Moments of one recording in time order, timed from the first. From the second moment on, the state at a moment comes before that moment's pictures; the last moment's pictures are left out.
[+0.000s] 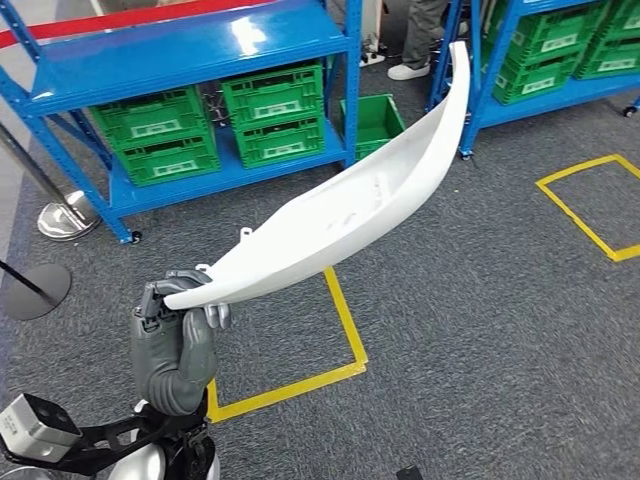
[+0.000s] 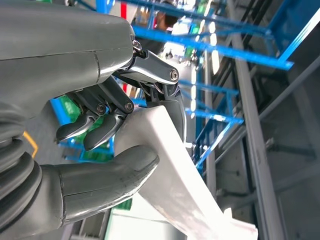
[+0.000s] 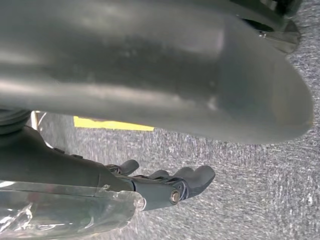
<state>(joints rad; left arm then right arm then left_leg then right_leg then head) 0.13 -0.05 -0.52 -1.86 0.14 0.23 -0.69 -0.08 0.19 -0.47 -0.21 1.12 -0.33 0.08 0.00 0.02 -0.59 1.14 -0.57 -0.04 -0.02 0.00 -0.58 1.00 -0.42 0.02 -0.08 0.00</state>
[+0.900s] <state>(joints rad) 0.12 -0.06 -0.53 -1.86 0.16 0.20 -0.70 -0.08 0.18 -0.48 -0.21 1.11 -0.34 0.07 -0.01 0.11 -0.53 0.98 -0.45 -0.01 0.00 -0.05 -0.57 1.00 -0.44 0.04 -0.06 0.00</state>
